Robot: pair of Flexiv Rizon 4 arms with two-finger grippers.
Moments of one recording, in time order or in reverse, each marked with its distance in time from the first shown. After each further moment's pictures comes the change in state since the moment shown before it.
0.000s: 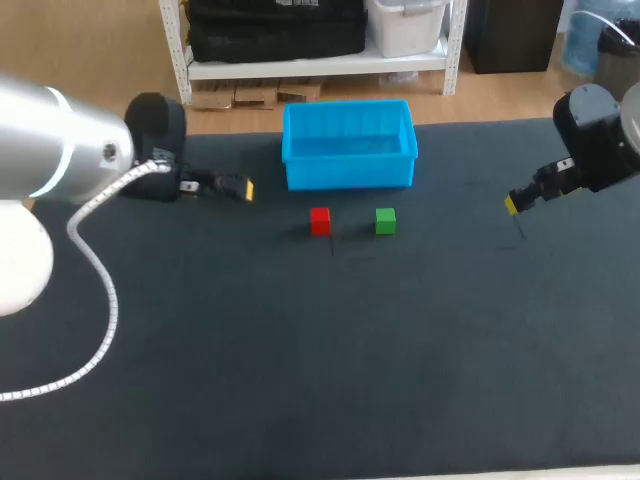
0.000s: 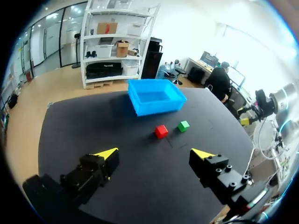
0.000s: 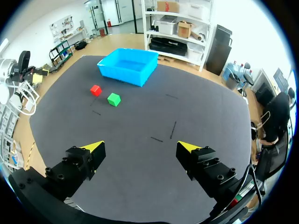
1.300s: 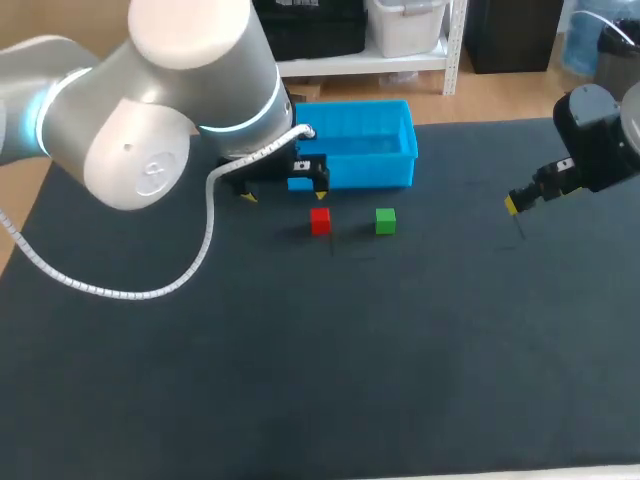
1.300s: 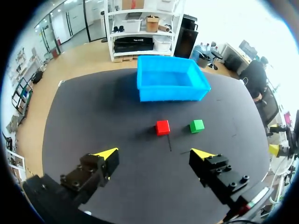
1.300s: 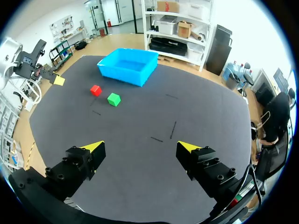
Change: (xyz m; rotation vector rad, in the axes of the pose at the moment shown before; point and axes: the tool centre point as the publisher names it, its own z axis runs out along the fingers) left arm -0.019 -0.047 0.075 -0.307 0.223 -0.185; right arm 0.000 0.000 0.000 0.000 0.000 0.000
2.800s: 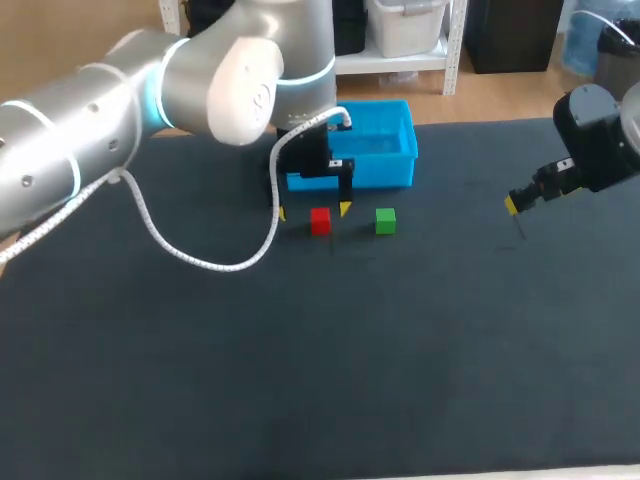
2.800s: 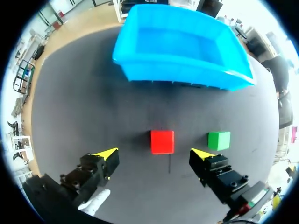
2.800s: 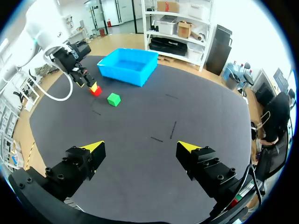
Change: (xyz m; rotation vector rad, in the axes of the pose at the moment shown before) left arm -0.015 -0.016 0.117 -0.075 0.397 -0.115; right arm 0.000 0.000 0.000 0.000 0.000 0.000
